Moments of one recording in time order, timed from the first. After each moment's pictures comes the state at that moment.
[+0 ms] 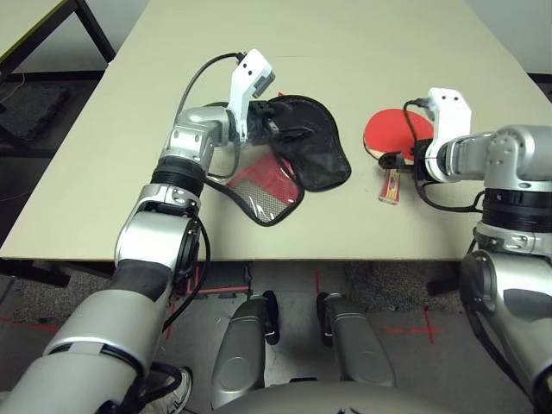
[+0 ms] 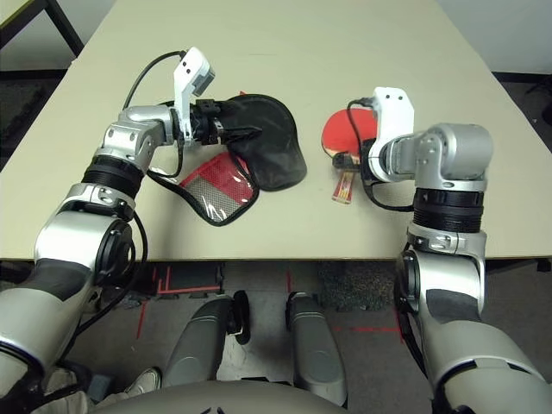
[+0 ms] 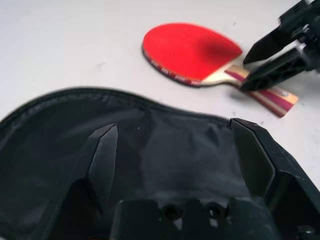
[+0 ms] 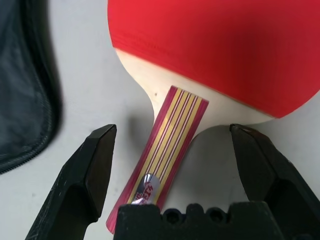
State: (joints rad) left arm -1.12 0.27 -0.04 0.88 -0.10 0.27 -1.08; right arm -0.87 -0.39 -0.19 0.15 0.31 1.60 0.11
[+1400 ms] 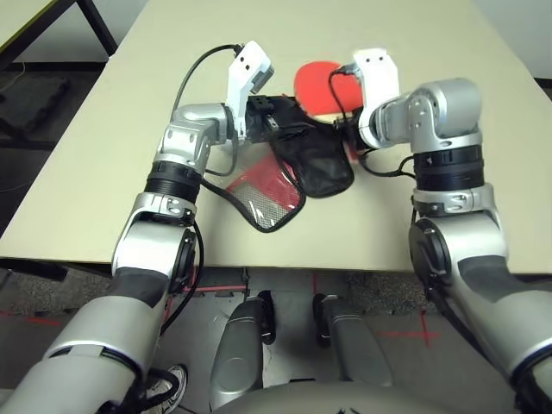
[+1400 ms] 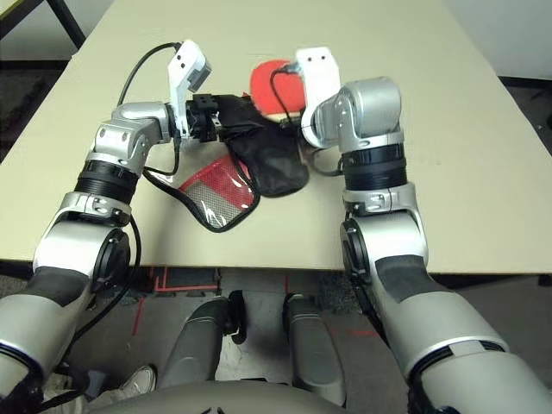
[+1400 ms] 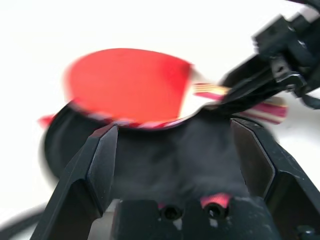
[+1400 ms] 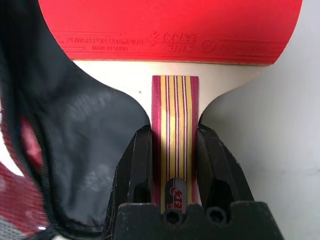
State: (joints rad) left arm -1.01 0.38 -0.01 0.60 -0.16 0.41 -1.04; right arm -1.06 -0.18 -0.09 0.24 0.19 1.56 0.10
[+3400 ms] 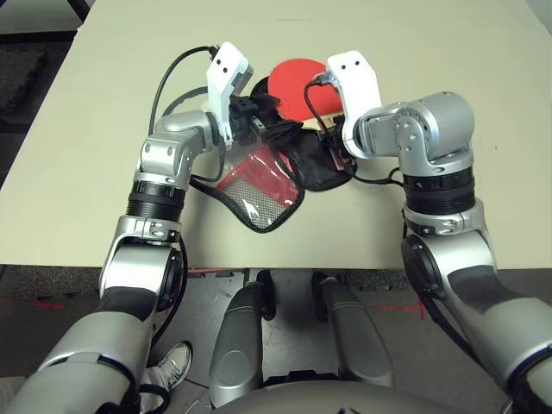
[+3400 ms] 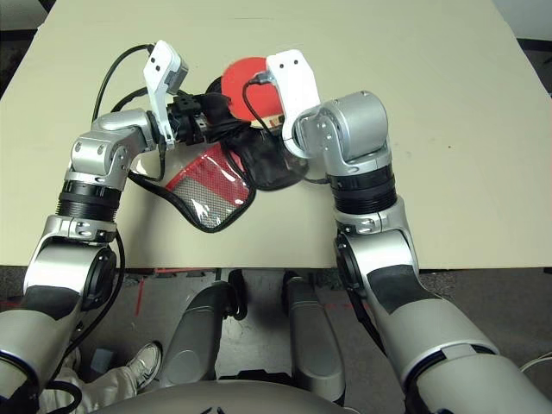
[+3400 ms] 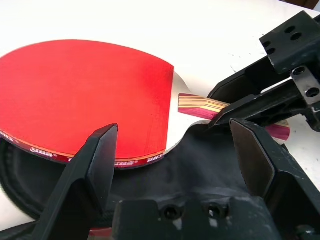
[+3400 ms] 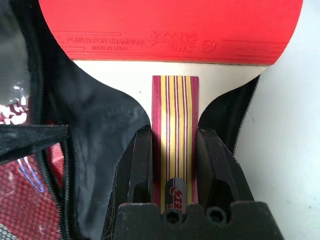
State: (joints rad) left arm -0.94 0.37 -0.02 0.40 -0.24 0.47 -0.97; right arm -1.09 -0.12 0.03 -0.01 0.30 1.60 0.00
